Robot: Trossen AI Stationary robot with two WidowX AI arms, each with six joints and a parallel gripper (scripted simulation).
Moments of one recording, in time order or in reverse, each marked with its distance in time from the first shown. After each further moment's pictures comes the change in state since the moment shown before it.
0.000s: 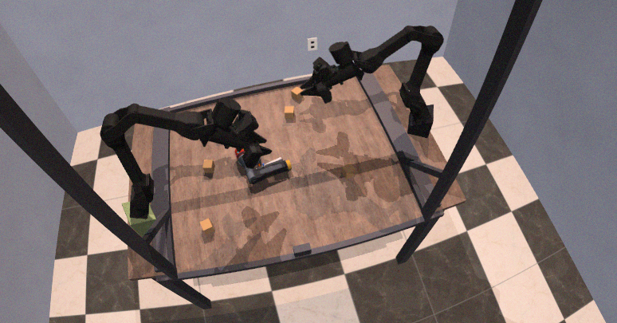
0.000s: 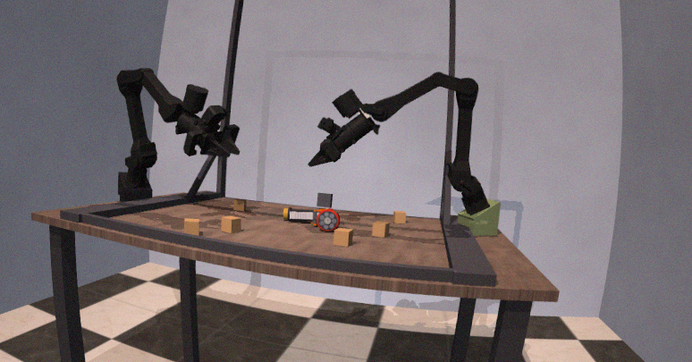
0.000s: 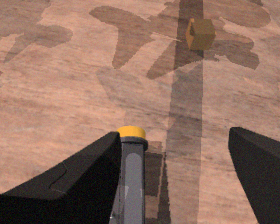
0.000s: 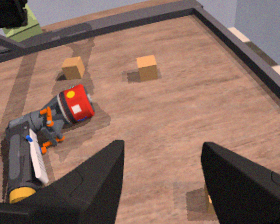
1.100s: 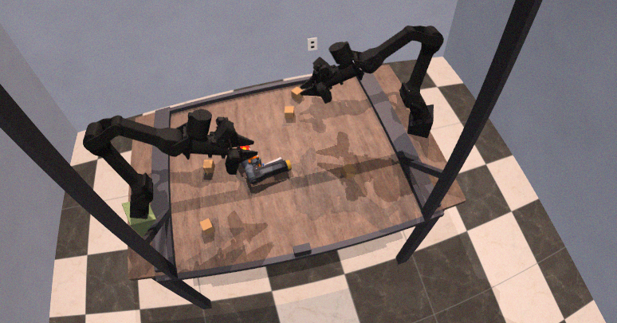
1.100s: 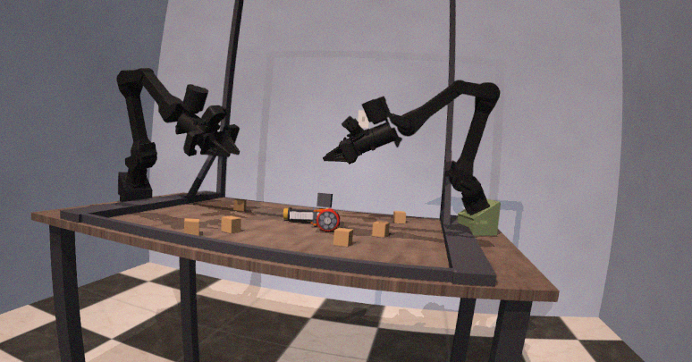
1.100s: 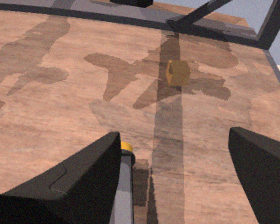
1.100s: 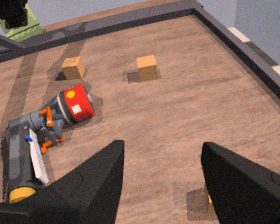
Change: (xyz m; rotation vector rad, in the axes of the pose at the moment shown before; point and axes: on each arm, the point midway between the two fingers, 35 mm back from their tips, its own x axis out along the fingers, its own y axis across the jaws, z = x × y) left arm -0.042 -0.005 -0.020 0.016 -0.251 -0.070; right arm 0.000 0.000 0.000 0.000 0.000 0.000
